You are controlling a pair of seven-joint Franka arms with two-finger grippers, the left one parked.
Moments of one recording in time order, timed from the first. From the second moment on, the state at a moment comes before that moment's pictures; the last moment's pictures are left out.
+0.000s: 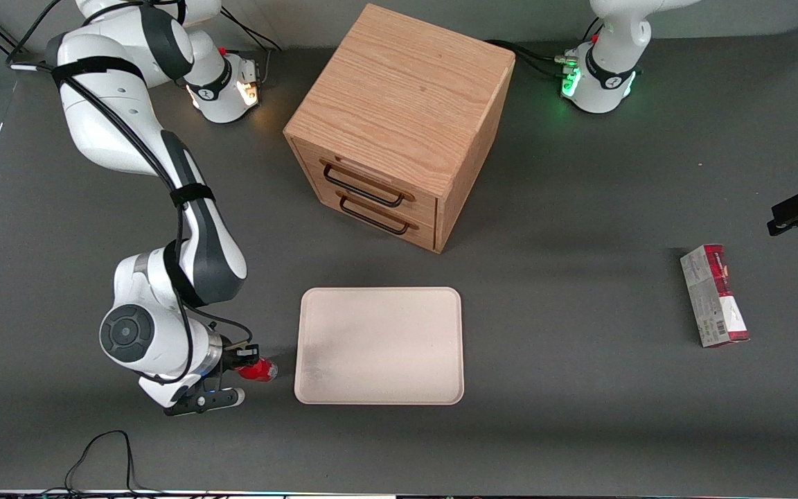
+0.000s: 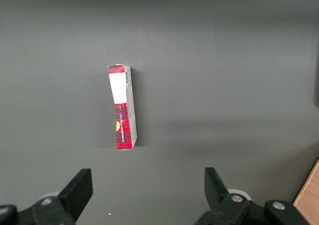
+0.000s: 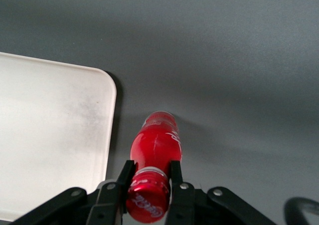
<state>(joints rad) 0.23 0.87 0.01 -1.05 -0.01 1.93 0.10</state>
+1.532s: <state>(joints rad) 0.29 0.53 0.00 -0.92 -0.01 1.43 0.10</state>
